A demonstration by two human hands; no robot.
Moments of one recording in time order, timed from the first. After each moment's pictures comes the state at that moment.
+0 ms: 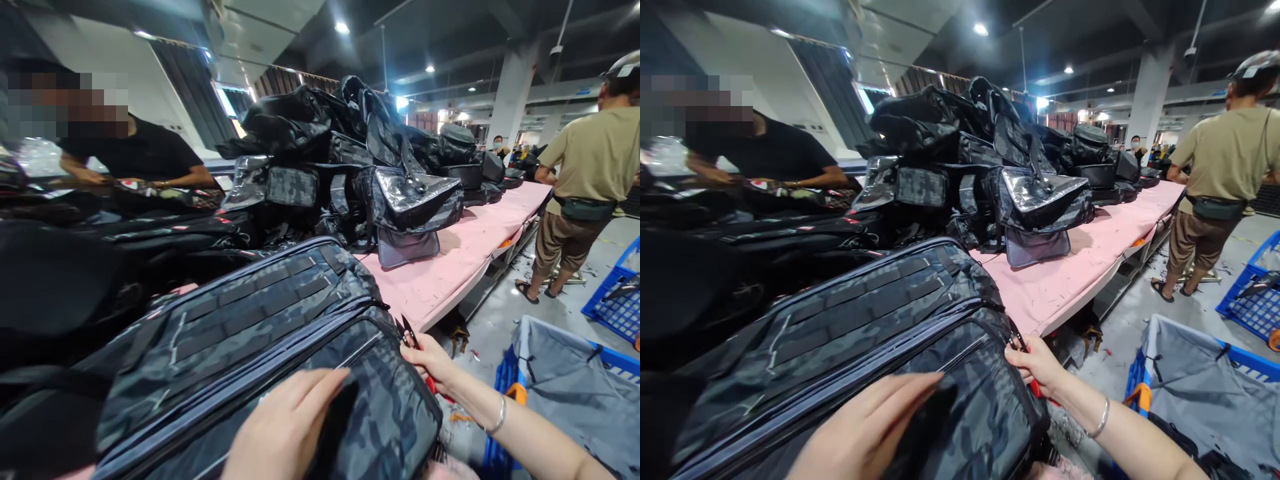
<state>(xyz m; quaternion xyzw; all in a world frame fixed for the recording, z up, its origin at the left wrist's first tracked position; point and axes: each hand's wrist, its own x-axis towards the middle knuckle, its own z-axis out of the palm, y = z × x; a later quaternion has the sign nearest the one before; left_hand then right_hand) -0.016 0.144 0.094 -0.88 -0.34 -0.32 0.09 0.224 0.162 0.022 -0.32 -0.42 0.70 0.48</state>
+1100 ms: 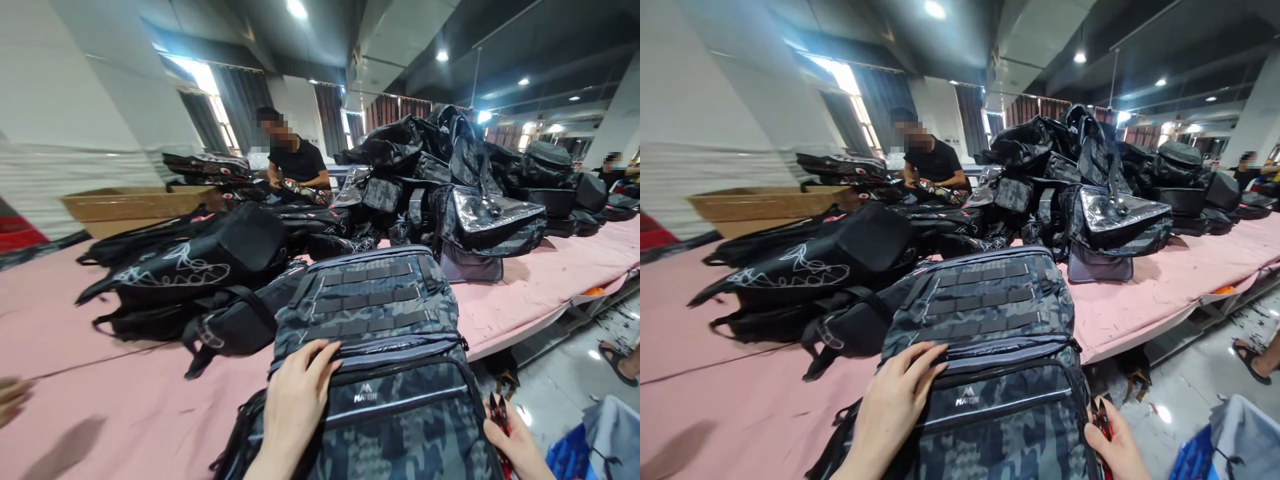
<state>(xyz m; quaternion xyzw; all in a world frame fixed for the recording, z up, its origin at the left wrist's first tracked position) -0.082 0.145 0.076 -0.71 -0.57 -0.31 0.26 0.250 0.104 -0.023 -0.49 -0.40 0.51 0.58</state>
